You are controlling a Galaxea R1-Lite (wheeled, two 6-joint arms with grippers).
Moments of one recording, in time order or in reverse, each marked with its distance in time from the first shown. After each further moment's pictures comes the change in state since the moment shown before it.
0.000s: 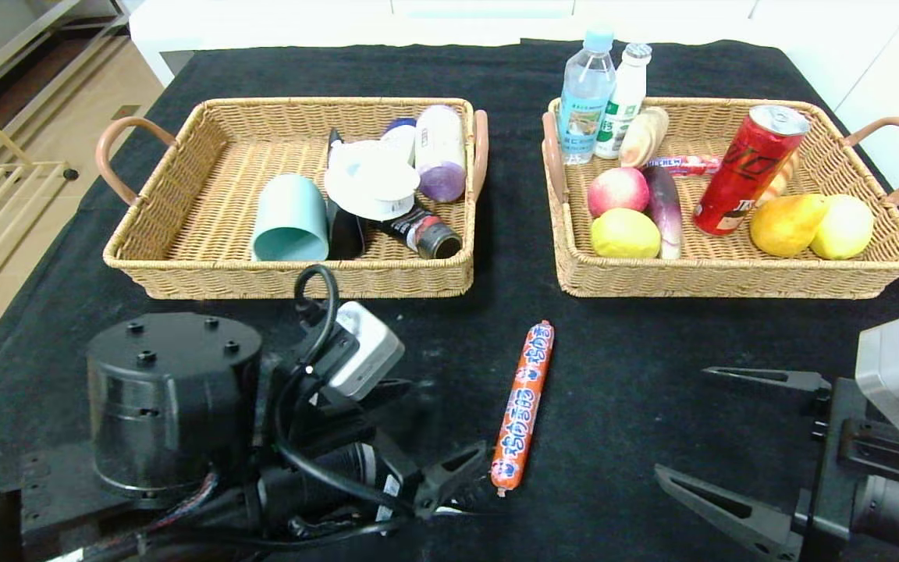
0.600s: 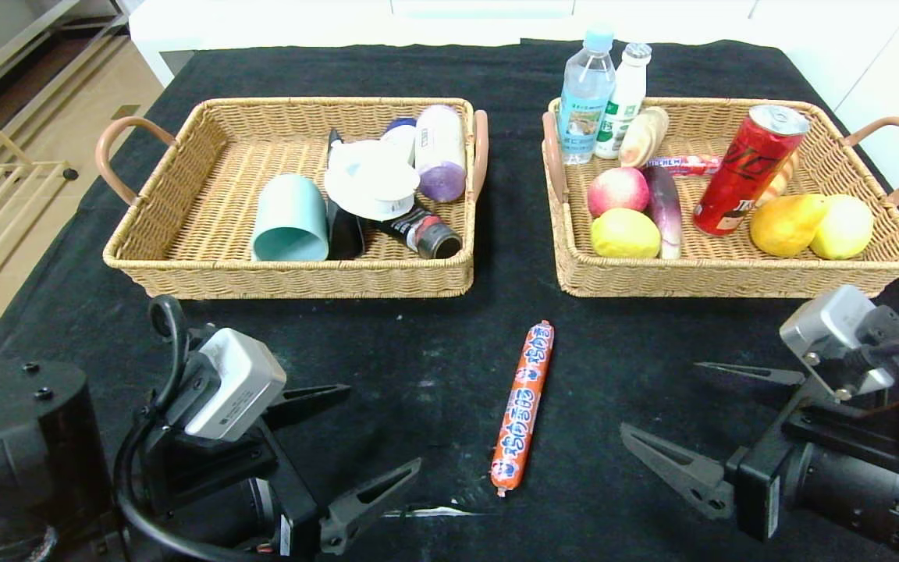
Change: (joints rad) left arm 0.135 -0.146 0.207 -0.160 -0.149 0.059; right arm 0.192 0.072 -0.117 0.102 -0.404 0.217
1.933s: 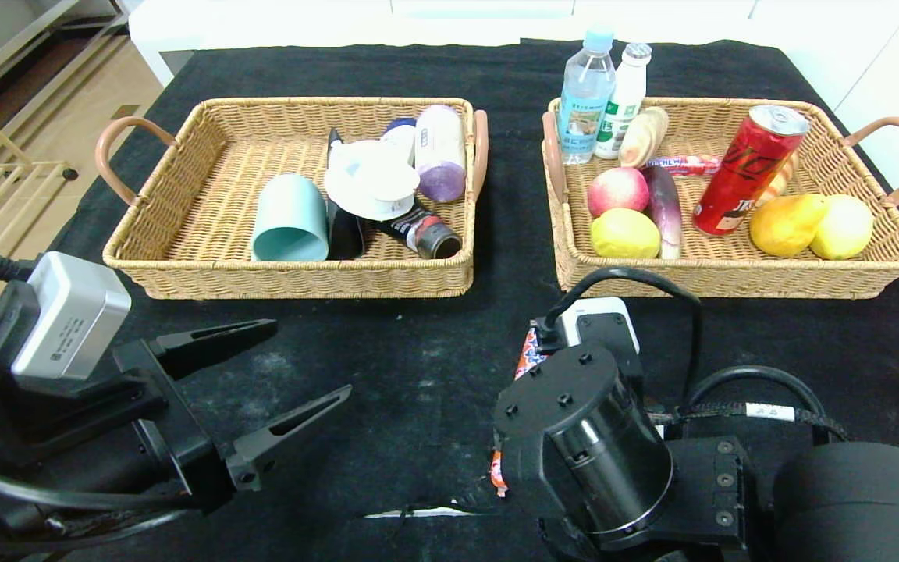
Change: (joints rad) left arm 0.184 -0.135 -0.044 0.007 -0.109 0.019; right arm 0.305 0.504 -0.534 0.378 -0.737 0.543
